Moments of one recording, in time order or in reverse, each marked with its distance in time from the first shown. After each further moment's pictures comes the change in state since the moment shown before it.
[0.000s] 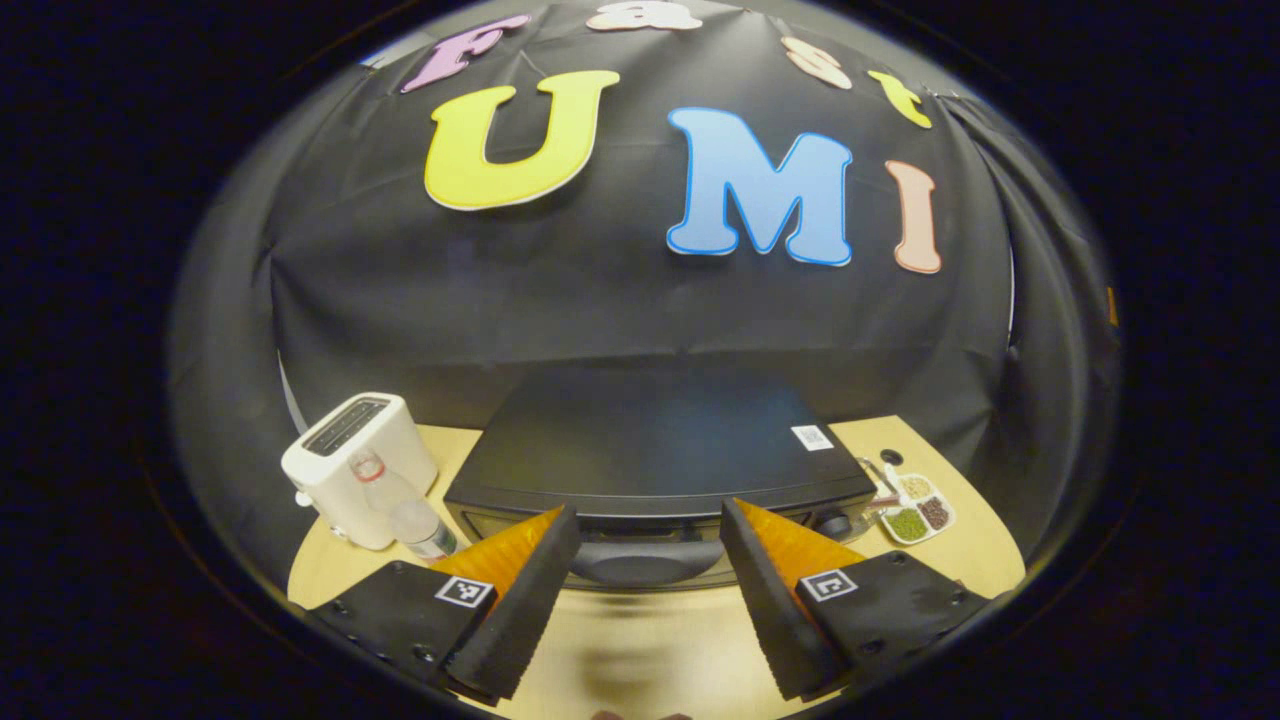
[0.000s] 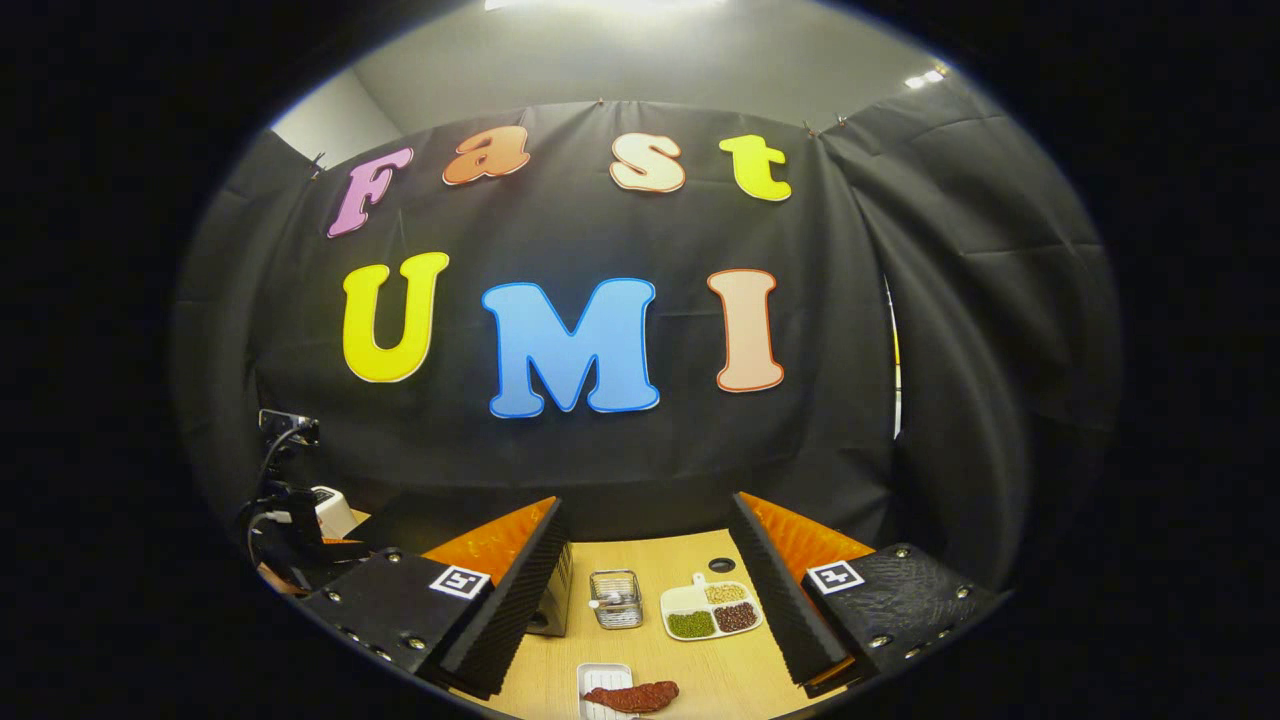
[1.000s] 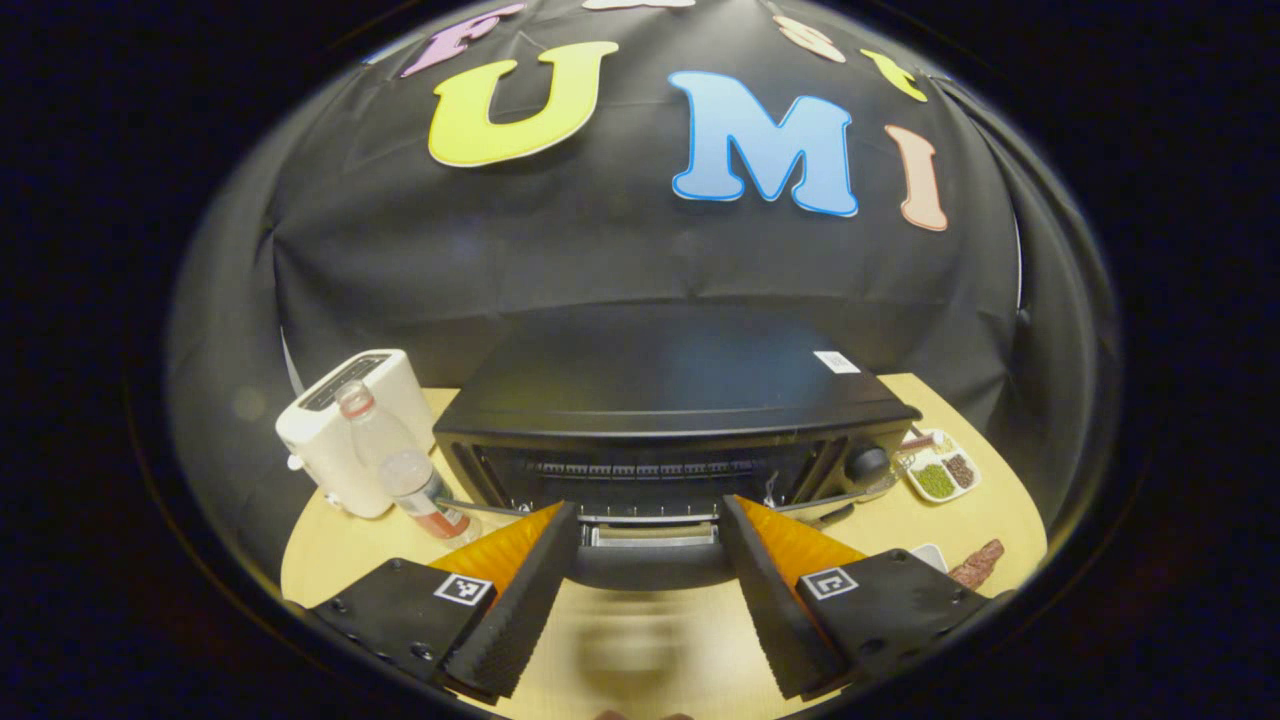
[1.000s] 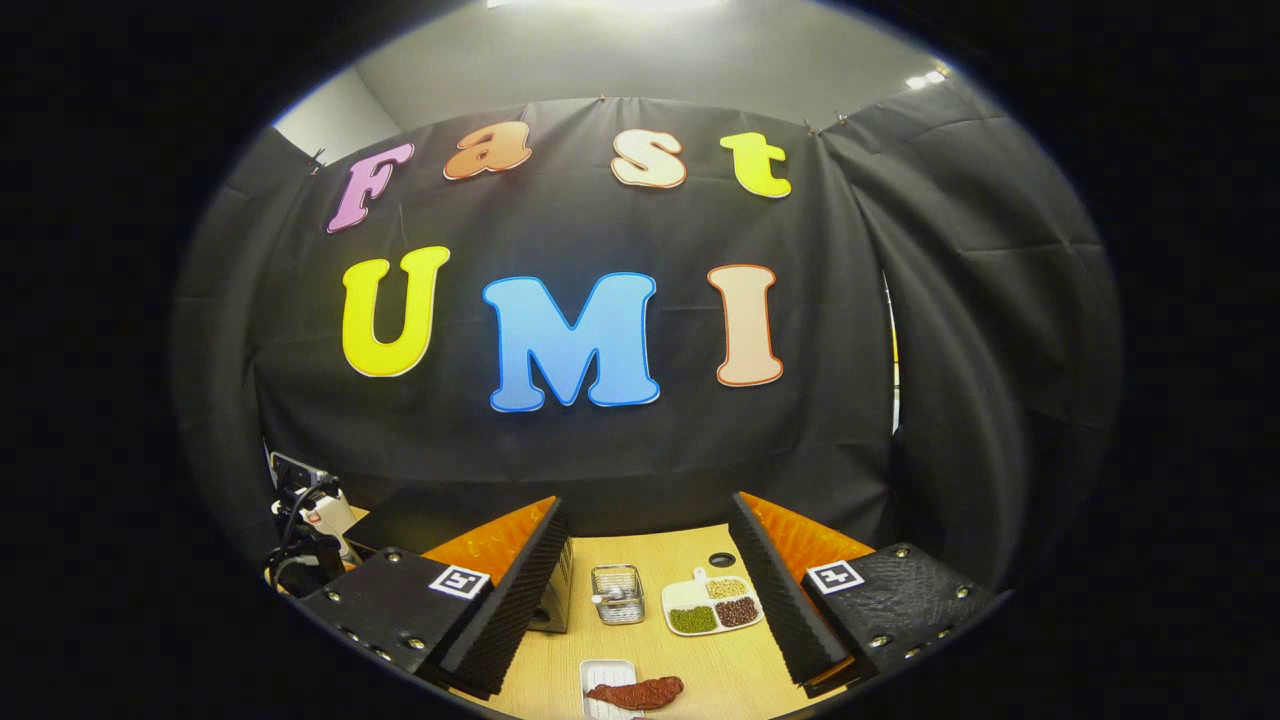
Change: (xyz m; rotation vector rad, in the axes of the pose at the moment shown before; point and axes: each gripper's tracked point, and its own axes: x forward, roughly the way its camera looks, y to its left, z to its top) left arm -0.011 0.005 -0.065 0.024 0.067 0.023; right arm -0.010 0.009 -0.005 -0.005 0.010 0.000
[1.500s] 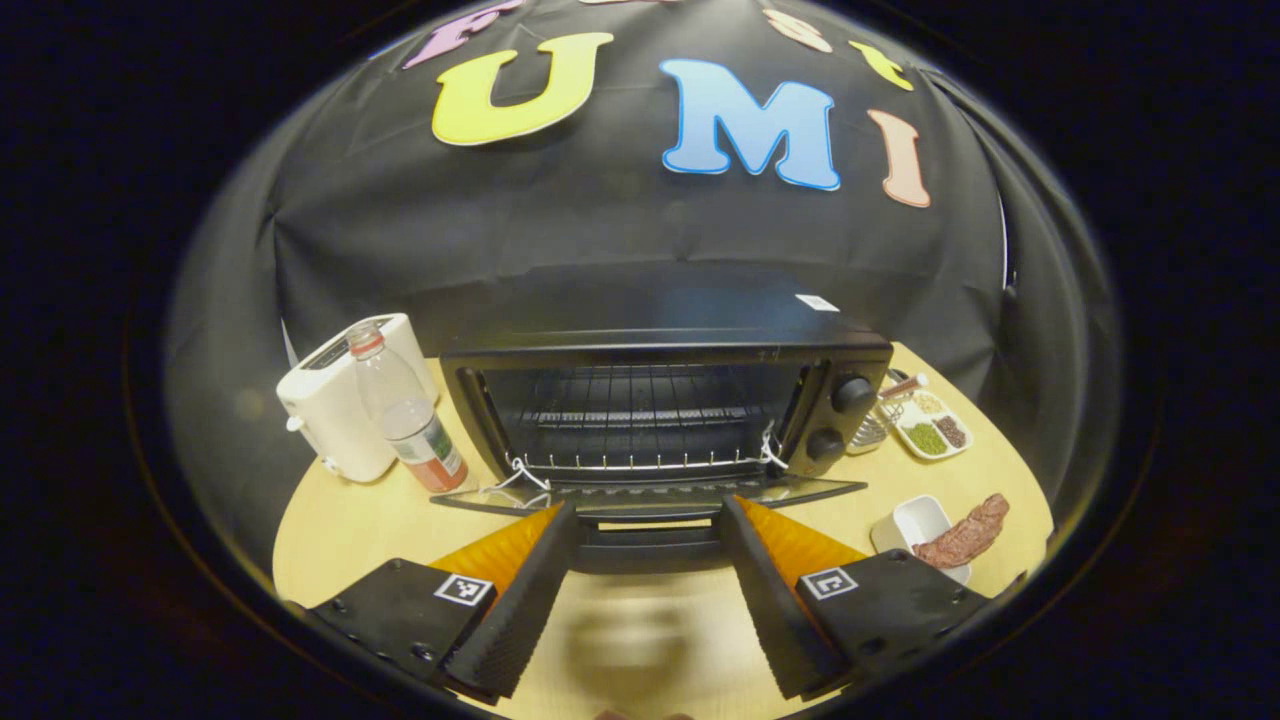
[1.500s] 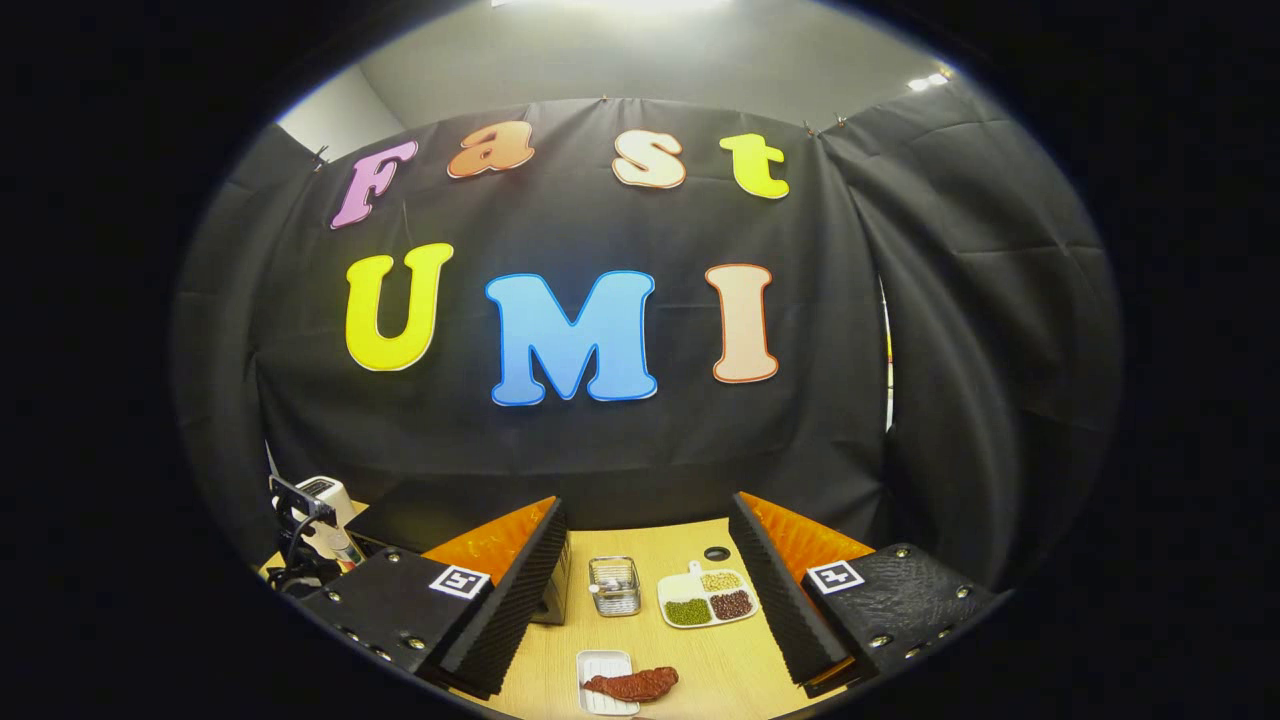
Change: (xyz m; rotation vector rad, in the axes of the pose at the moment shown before) left arm -0.021 -0.003 -0.051 0.012 0.049 -0.023; right arm -0.015 -0.003 -0.005 -0.007 0.006 -0.010
